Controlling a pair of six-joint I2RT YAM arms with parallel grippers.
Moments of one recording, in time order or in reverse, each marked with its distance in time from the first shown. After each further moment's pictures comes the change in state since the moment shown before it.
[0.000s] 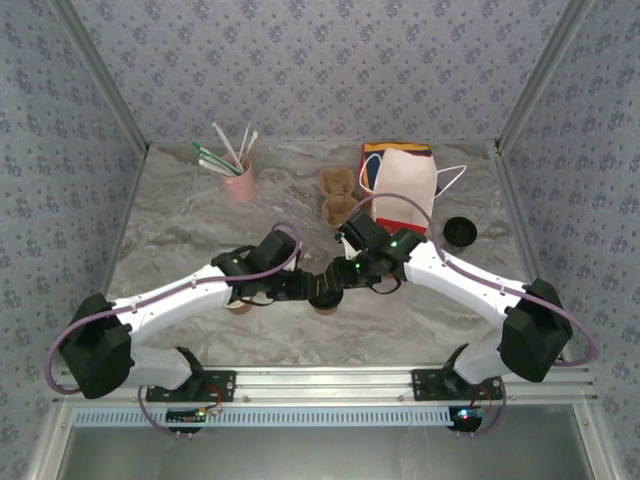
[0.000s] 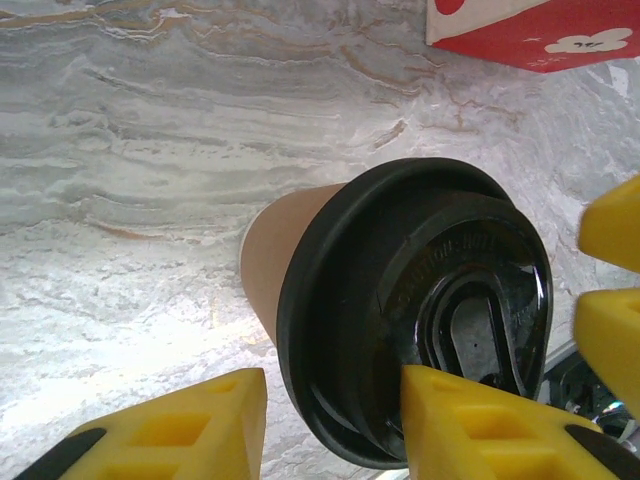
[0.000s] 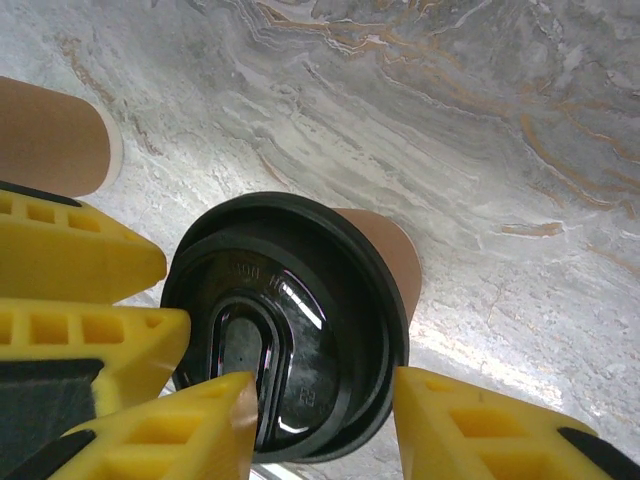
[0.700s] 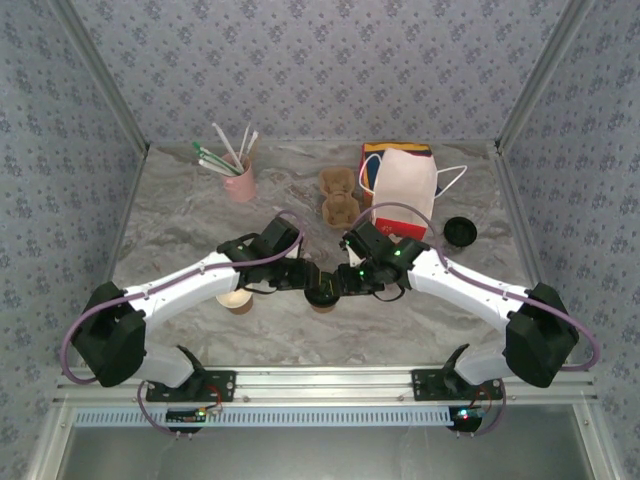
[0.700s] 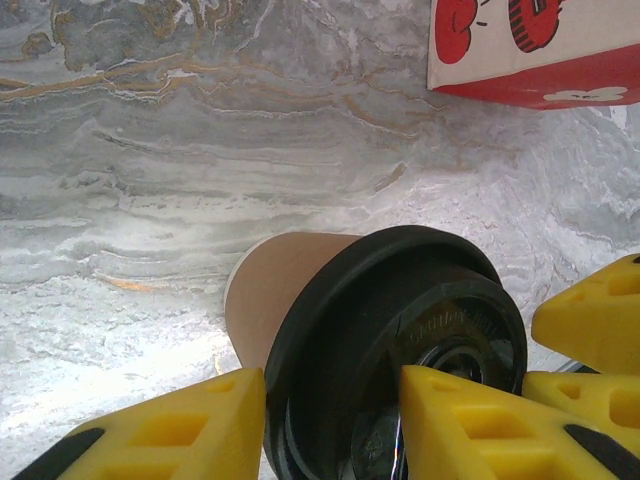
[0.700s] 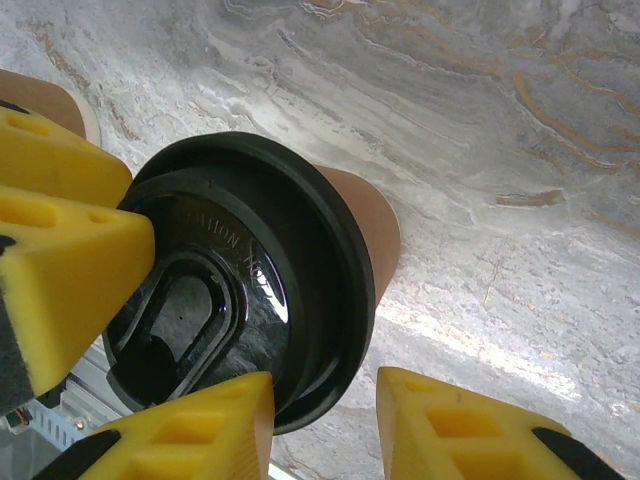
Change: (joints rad) left arm 0.056 0.084 0.078 -0.011 0.039 0.037; right arm 0.000 -0.032 -0.097 0.065 -0.013 0.032
